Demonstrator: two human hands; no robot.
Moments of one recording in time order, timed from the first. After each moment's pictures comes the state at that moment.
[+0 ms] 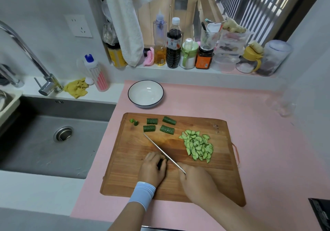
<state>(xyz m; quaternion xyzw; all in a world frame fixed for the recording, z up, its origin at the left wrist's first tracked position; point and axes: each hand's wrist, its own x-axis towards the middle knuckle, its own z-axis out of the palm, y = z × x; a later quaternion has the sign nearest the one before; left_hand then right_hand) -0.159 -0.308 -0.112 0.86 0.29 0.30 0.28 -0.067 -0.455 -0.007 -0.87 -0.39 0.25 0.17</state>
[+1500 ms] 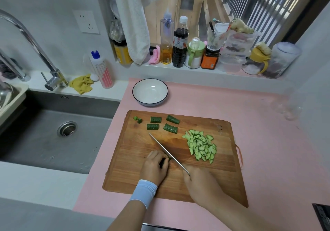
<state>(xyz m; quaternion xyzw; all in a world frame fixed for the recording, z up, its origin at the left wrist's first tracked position) -0.162 -0.307 -0.107 0.87 0.29 0.30 0.28 -0.068 -0.459 -0.003 -0.86 -0.40 0.28 0.17</state>
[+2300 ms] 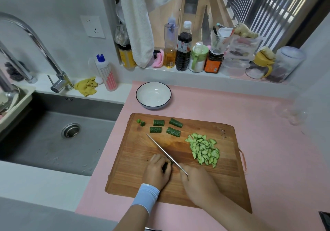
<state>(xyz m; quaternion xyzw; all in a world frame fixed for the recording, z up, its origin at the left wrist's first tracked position) -0.163 -0.308 -0.110 0.87 0.28 0.30 0.28 -0.067 -0.443 -0.015 -0.86 -0.42 0.24 0.18</state>
